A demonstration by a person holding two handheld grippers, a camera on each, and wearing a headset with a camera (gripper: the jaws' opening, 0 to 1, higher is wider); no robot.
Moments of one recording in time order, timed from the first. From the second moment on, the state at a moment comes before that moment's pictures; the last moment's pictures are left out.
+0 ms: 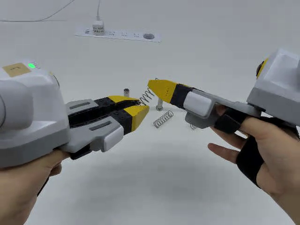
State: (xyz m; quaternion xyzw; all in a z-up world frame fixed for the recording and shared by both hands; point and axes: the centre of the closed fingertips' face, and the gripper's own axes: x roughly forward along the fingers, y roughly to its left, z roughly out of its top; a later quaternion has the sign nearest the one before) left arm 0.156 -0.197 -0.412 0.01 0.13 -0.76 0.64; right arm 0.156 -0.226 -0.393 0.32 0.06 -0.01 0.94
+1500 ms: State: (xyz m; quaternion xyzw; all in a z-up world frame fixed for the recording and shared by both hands) left arm 0.159 -0.191 -0.442 0.12 0.12 -0.74 0.65; right arm 0.180 -0.206 -0.396 0.21 0.10 0.03 0.97
